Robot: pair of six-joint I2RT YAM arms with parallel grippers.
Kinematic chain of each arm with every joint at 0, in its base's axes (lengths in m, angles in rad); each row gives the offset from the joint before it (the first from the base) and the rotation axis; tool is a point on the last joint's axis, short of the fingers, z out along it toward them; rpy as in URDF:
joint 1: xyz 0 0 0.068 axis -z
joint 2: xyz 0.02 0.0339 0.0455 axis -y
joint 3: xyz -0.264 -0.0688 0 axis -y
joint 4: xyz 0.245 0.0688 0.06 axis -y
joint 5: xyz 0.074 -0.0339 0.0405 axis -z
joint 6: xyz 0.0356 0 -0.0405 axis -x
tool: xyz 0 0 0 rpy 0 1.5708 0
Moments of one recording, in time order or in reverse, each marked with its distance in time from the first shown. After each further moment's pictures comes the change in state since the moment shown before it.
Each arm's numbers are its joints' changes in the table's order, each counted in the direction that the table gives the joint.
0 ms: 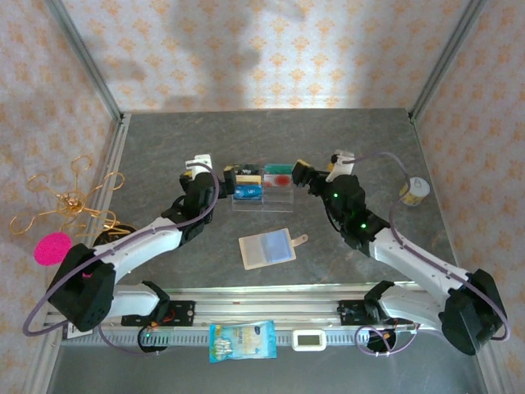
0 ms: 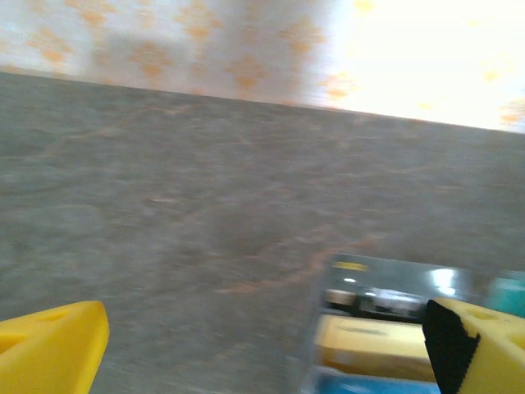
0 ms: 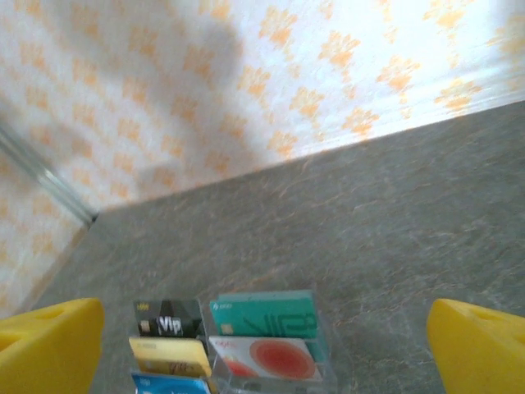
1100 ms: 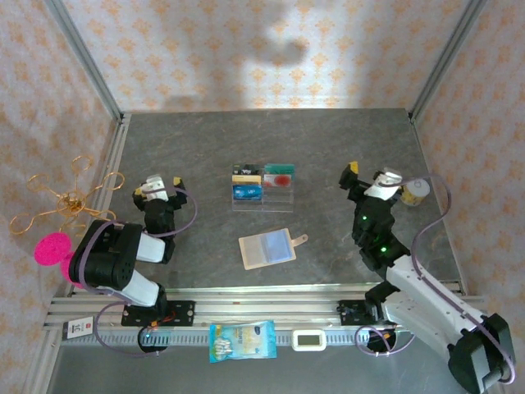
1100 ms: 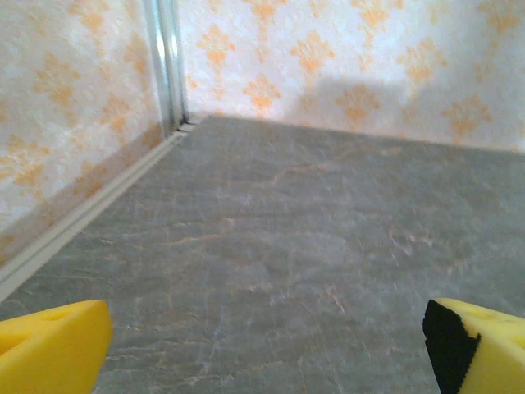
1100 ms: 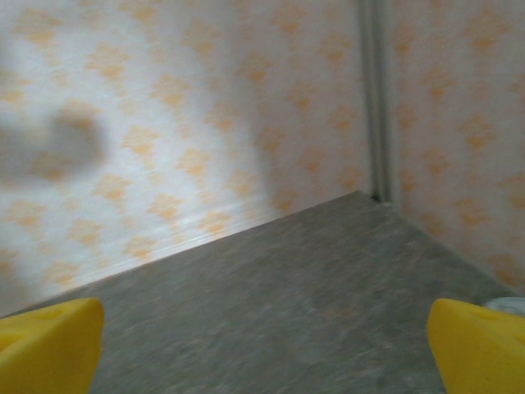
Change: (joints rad) left arm -0.486 -0.250 -0.462 0.999 0.169 -0.254; right arm 0.173 0.278 -0.259 0.164 0.423 0.298
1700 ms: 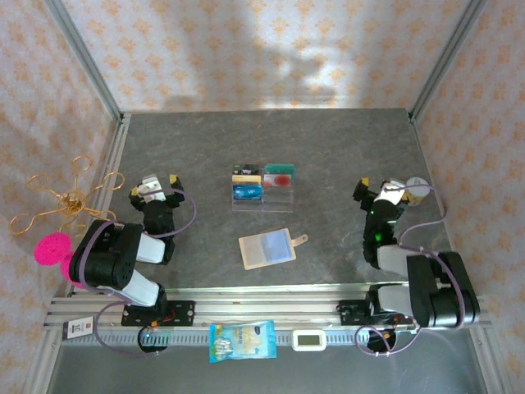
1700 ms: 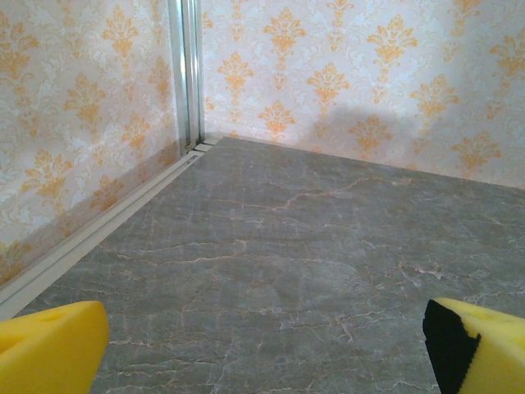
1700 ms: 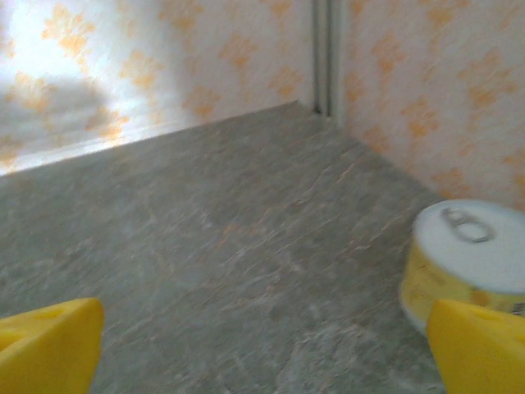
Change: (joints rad) left arm 0.000 -0.003 -0.004 0.052 -0.024 0.006; right arm 0.372 -0.531 -0.206 0.541 -0.377 0.029
